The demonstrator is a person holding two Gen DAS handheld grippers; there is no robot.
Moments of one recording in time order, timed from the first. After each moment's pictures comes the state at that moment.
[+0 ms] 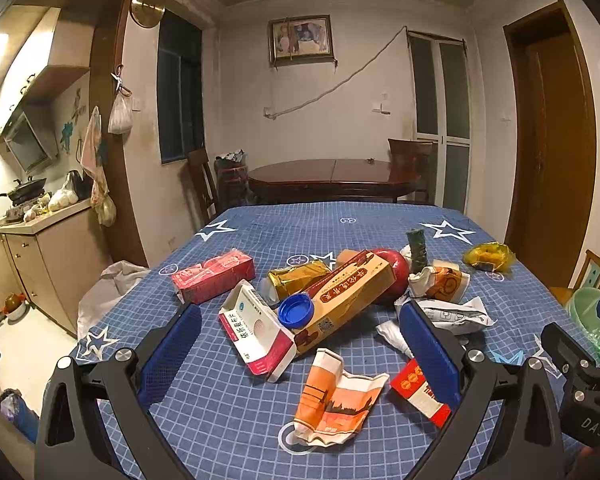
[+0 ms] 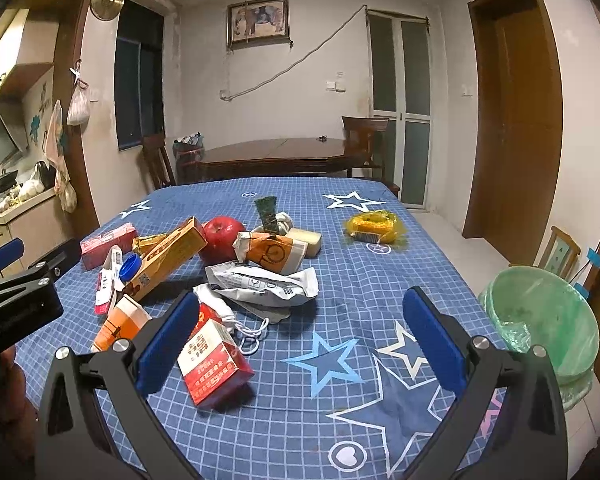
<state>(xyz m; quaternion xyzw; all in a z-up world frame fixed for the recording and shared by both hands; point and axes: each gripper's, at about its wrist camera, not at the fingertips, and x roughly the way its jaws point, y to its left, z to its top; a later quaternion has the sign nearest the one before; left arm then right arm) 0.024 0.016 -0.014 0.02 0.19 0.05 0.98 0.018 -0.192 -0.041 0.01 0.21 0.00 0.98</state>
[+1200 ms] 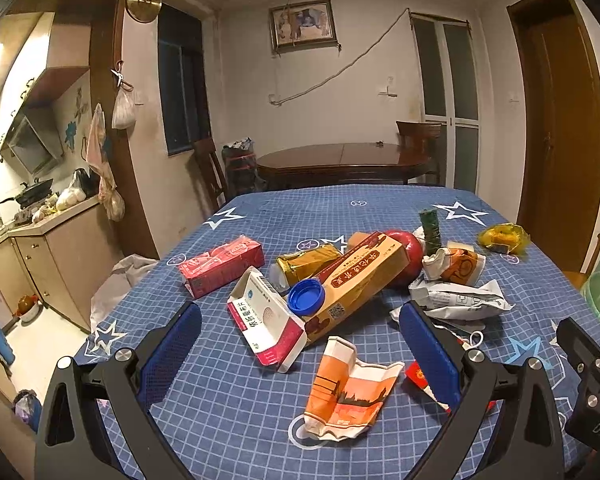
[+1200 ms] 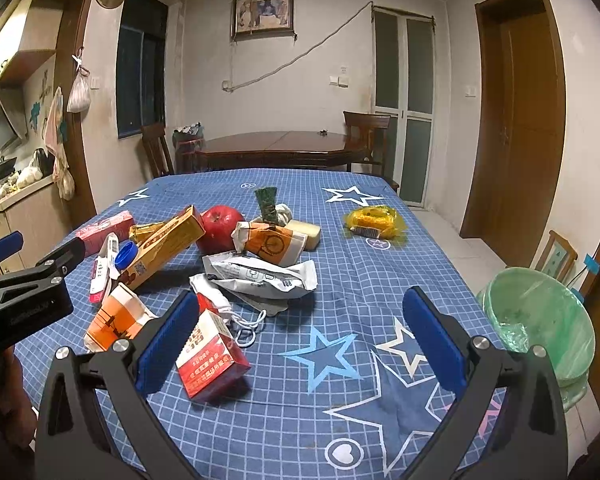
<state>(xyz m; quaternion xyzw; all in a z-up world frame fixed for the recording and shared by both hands) 0.037 0.017 -0.023 0.04 0.22 0.07 0.97 0.019 -0.190 -0.052 0.00 0.22 0.00 0.98</state>
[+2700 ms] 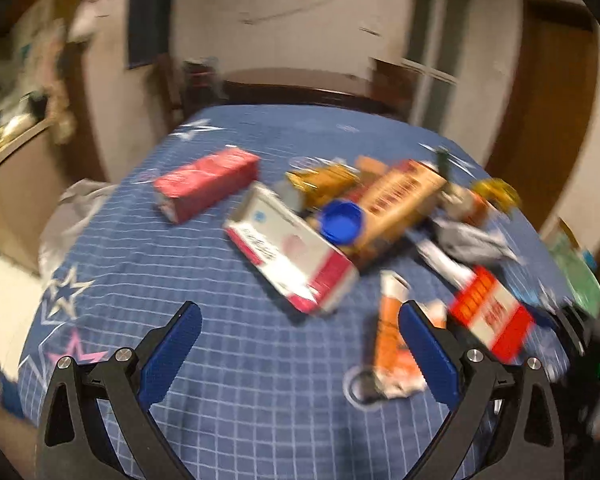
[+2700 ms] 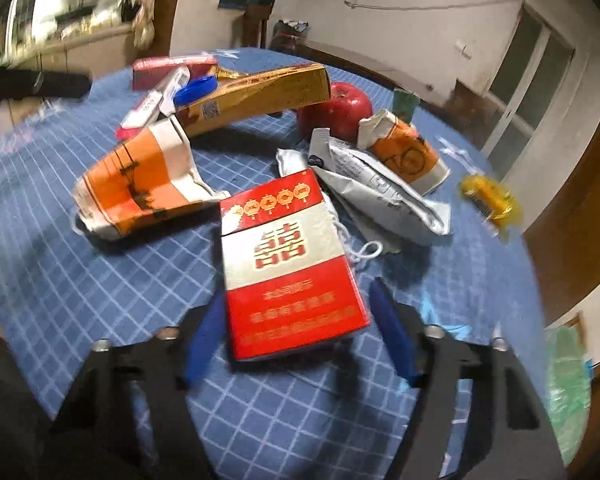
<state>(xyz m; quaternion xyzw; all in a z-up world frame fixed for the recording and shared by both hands) 0.072 0.112 -0.054 -0.02 0.36 -0.05 0.93 0.066 -0.117 -0.124 -0.19 0.36 0.14 0.90</state>
